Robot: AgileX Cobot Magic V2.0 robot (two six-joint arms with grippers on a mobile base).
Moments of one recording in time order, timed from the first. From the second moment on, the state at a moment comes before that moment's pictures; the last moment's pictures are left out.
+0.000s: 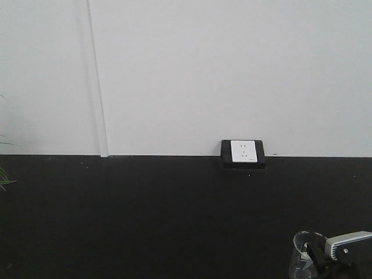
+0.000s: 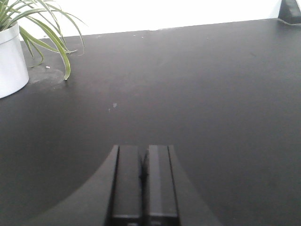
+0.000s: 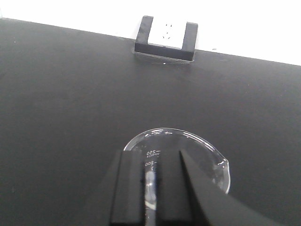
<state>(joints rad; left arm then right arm) -0.07 -0.01 0.03 -0.02 0.01 0.05 0.10 1.57 -0.40 -0.05 -0.82 -0.09</state>
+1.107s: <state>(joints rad) -0.07 -0.01 0.03 -0.02 0.01 0.05 0.10 0.34 -0.22 -0.22 0.01 0.15</state>
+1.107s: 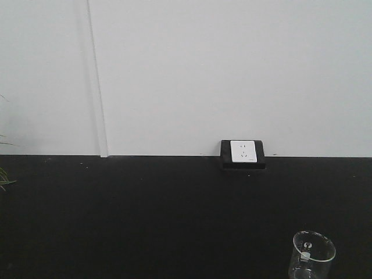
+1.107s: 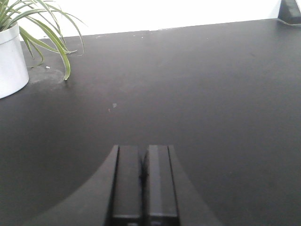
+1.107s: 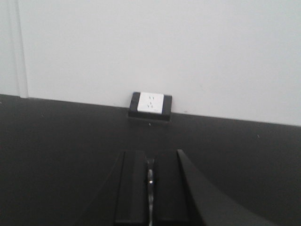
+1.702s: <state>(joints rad) -0.07 -0.01 0.03 -0.02 0.01 0.05 0.10 0.26 -0.22 -0.22 0.16 0.16</state>
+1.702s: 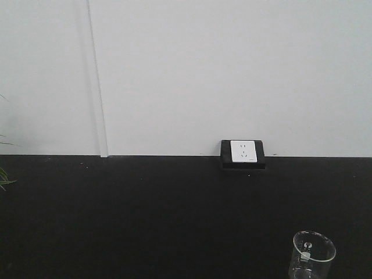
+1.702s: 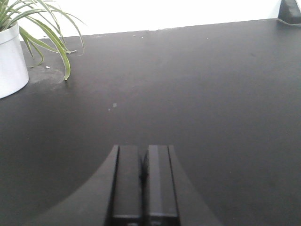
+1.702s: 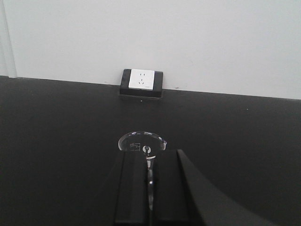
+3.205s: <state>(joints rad) -0.07 -0.01 0.03 -0.02 0.01 0.05 0.10 0.26 -0.22 -0.22 0.18 0.16</state>
